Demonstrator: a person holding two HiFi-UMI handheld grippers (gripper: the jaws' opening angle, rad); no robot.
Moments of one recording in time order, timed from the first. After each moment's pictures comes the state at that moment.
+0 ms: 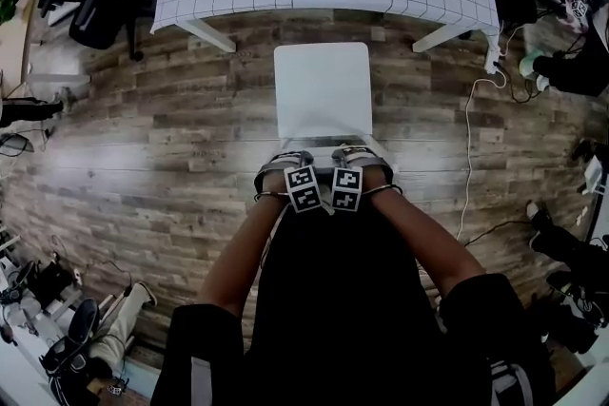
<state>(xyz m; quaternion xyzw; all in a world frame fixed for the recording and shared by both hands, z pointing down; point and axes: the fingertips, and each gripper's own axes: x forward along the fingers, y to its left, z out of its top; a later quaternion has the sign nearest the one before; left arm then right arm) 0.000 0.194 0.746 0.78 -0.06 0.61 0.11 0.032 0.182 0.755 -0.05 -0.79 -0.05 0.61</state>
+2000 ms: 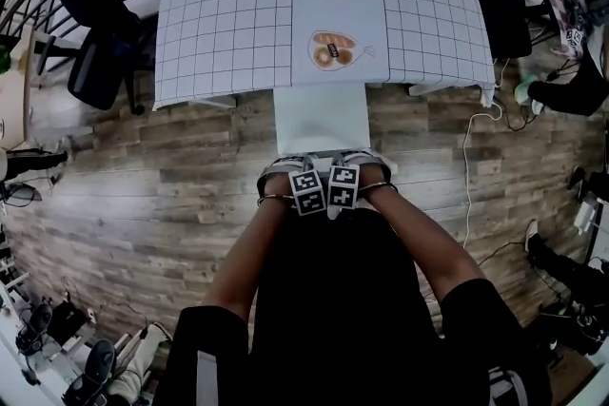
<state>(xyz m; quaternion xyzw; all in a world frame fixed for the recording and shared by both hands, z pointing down) -0.037 -0.031 0.745 0.76 -0.04 0.64 0.04 -0.001 -0.039 0.748 -0.04 -0.78 -0.02 0.63</state>
